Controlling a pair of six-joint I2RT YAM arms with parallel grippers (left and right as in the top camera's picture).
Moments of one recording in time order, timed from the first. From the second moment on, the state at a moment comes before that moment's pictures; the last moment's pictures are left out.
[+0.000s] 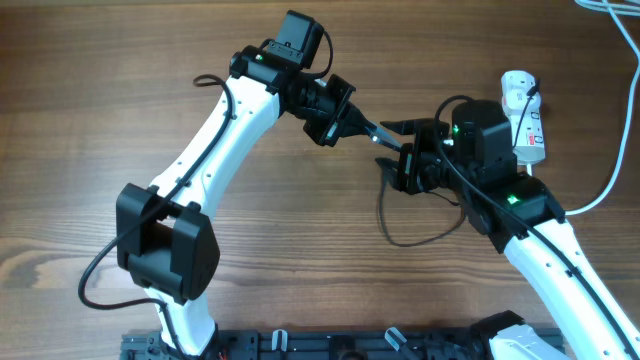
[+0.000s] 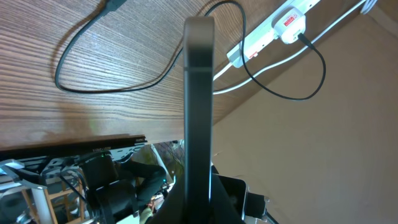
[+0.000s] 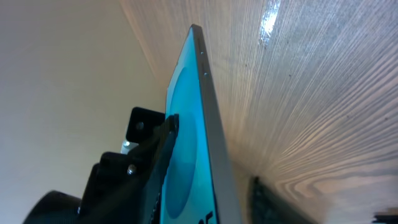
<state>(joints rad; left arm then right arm) -0.44 1.94 1.74 -0.98 0.84 -1.33 0.35 1.18 0.94 -0.41 -0.39 1.94</state>
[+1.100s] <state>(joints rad) -0.36 1.94 1.67 -1.19 -0.14 -1.03 0.28 1.51 0.95 -0.78 -0.30 0.58</state>
